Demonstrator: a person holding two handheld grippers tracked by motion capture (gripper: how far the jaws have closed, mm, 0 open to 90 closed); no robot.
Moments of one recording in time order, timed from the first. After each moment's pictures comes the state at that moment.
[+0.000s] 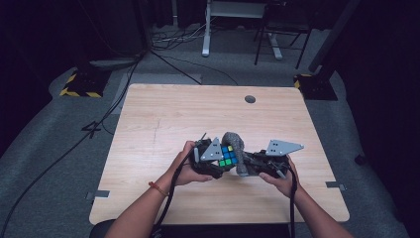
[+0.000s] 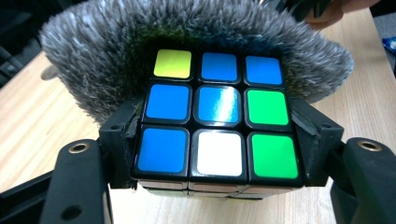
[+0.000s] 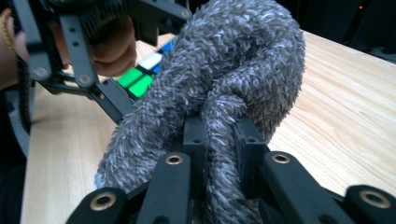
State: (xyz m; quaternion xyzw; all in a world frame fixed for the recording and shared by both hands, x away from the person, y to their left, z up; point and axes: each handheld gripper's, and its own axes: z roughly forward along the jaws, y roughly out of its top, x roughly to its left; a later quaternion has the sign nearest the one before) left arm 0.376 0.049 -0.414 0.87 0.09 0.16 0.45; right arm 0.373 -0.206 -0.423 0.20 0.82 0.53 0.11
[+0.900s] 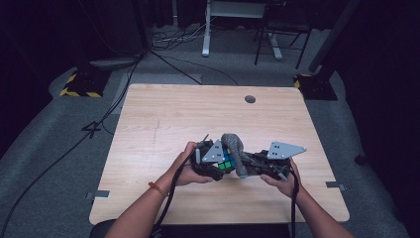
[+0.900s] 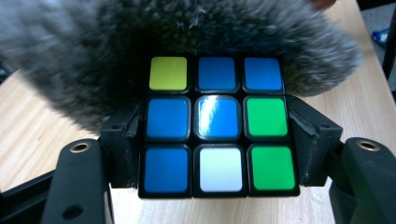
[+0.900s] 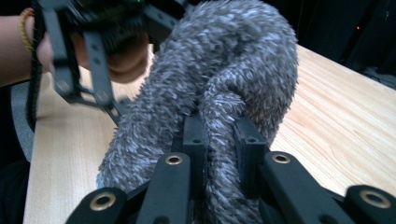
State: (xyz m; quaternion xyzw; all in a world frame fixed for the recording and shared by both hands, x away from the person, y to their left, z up) left arm 0.374 0.043 -0.418 0.89 0.07 0.15 0.43; right arm 0.364 -0.205 -0.413 0.16 0.82 0.54 0.14
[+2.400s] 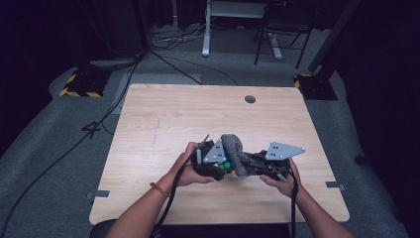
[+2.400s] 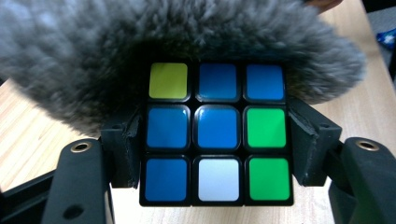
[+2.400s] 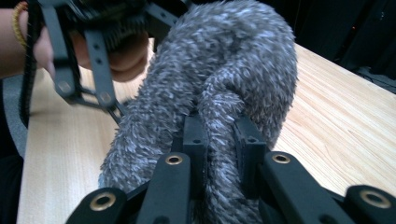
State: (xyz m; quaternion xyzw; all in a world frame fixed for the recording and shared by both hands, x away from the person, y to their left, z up) left arm 0.374 0.040 -0.420 0.88 0.08 0.15 0.44; right arm 0.361 -0.202 -0.411 0.16 0.82 0.52 0.15
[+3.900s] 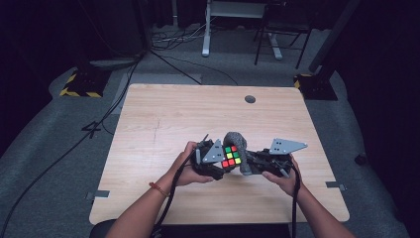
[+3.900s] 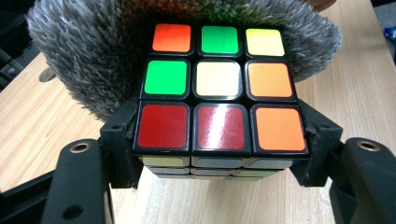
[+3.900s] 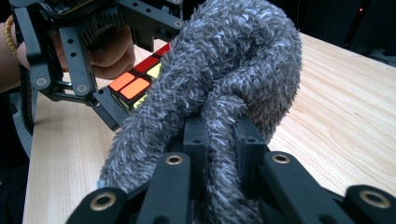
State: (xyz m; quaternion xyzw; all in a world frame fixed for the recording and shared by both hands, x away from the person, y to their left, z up) left arm 0.374 0.047 -0.415 0.88 0.08 0.16 0.44; right arm 0.376 -0.214 -0.420 0.20 0.81 0.53 0.11
